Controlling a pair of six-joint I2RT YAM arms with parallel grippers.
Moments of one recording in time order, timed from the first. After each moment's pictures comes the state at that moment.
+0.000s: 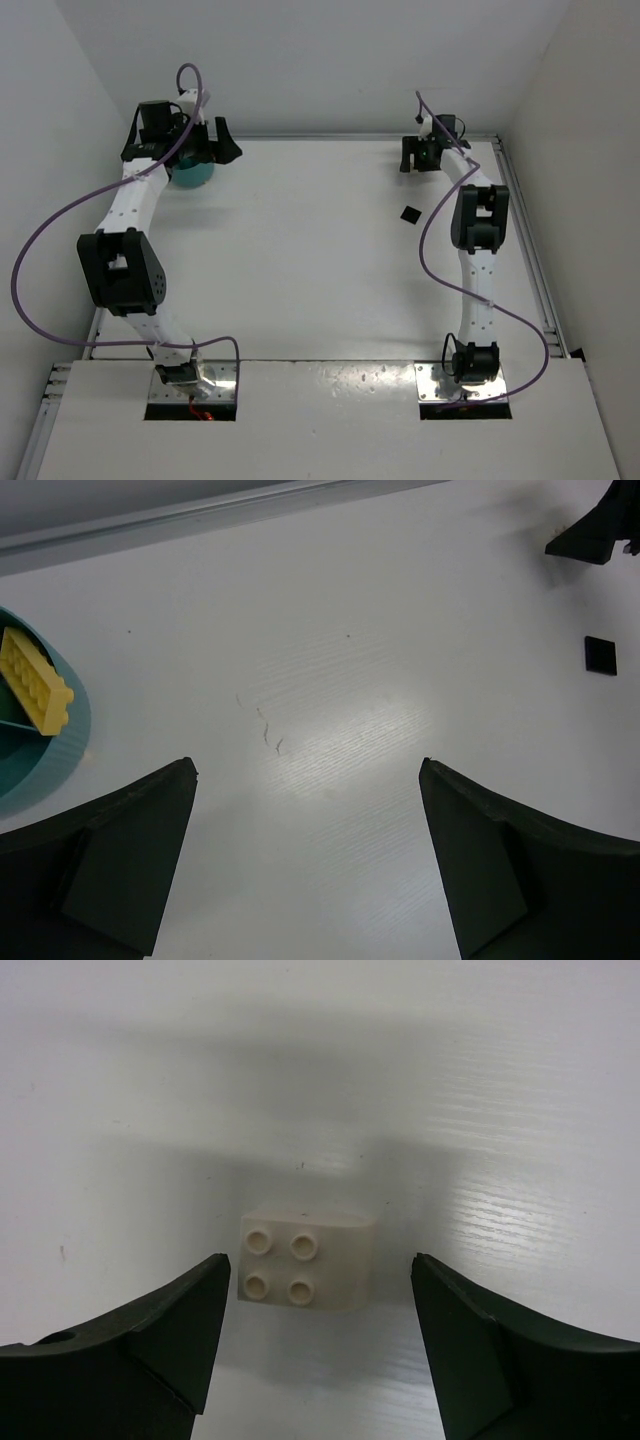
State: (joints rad) left arm 0.10 1.74 1.59 -0.37 0.57 0.02; right arm -0.02 2.59 2.19 -0.44 -0.20 -0.07
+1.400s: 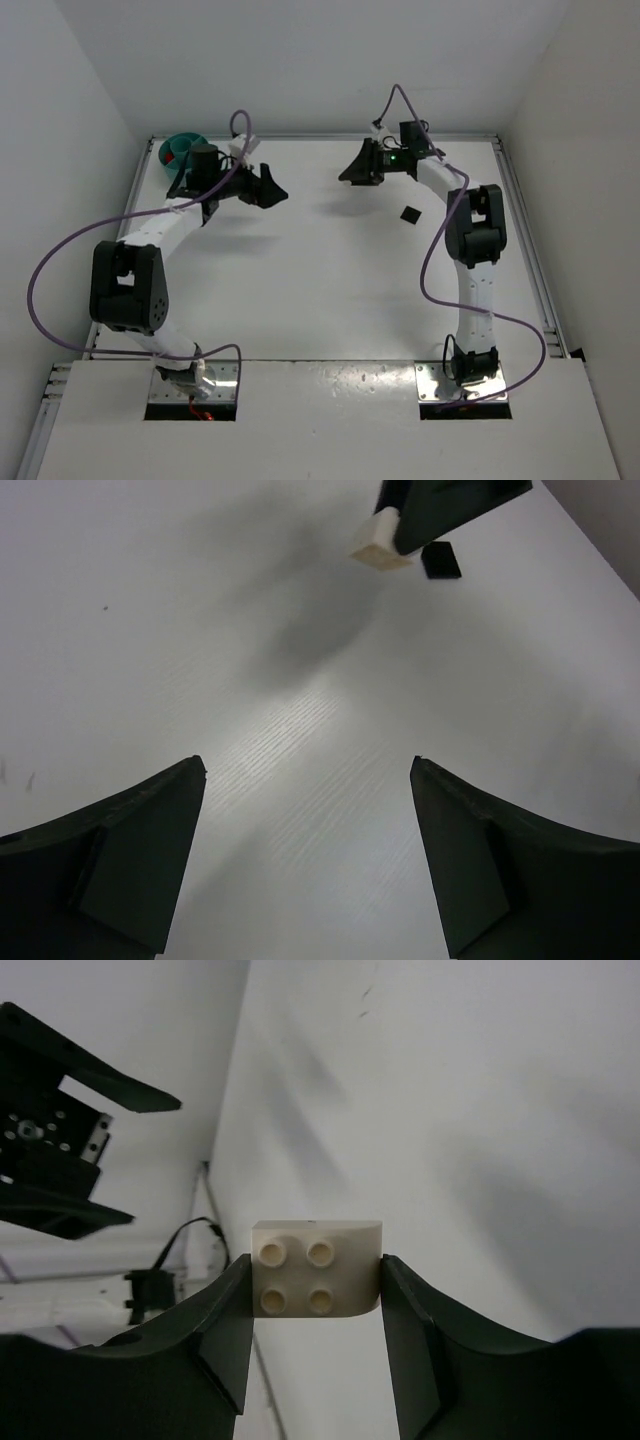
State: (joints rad) left arm -0.10 1.61 1.12 0.03 0.72 -0.07; right arm 0.14 2.30 1.79 -0.23 -1.02 0.42
